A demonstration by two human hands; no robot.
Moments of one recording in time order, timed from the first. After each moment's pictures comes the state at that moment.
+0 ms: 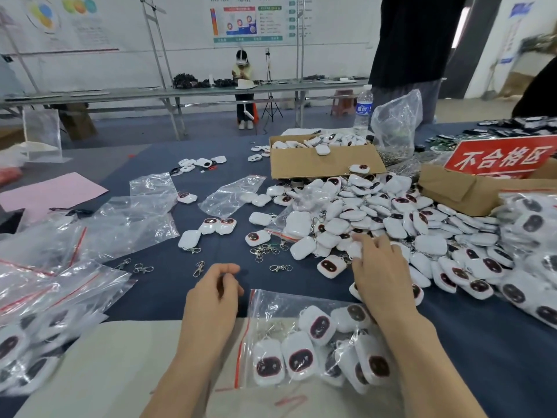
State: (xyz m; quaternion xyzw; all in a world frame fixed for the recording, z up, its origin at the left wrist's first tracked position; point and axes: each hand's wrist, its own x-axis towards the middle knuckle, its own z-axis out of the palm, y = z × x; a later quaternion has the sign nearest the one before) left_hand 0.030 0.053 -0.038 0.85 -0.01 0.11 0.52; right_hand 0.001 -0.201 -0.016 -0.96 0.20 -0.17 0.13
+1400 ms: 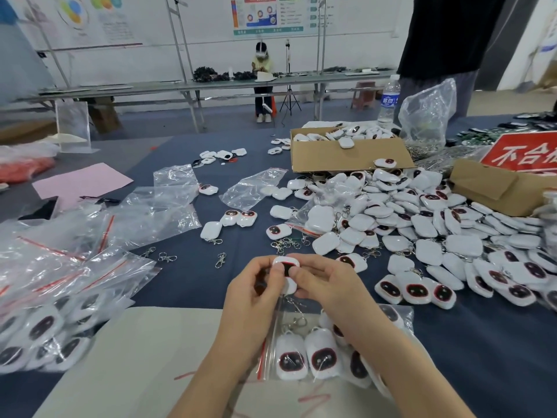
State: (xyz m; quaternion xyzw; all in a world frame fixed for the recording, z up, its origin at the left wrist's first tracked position) left_hand 0.005 0.035 -0.023 0.73 -0.12 0.06 0.67; right_hand -0.005 -0.112 -0.007 -0.71 -0.01 -0.01 0.71
